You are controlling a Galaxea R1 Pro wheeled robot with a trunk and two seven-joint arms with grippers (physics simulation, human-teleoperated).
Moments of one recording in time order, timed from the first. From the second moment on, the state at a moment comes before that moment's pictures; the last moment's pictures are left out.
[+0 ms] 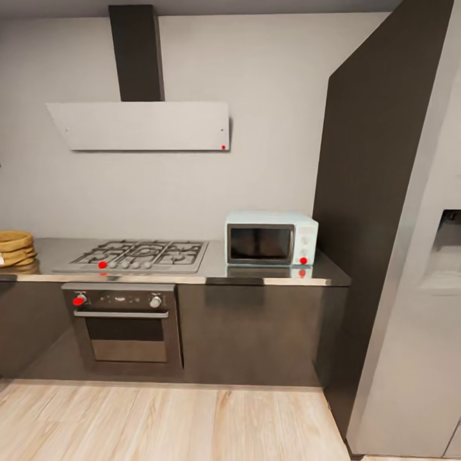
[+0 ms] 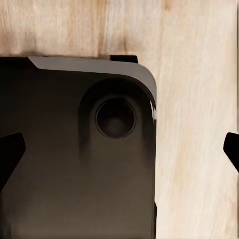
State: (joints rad) left arm 0.00 -0.03 0.03 -0.07 0.05 0.04 -0.01; right arm 0.00 -0.02 0.01 0.01 0.00 -0.09 0.00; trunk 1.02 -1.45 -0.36
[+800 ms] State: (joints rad) left arm 0.00 -0.03 0.03 -0.07 0.05 0.04 -0.01; right arm 0.00 -0.02 0.00 0.01 0.00 -0.09 0.00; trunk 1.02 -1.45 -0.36
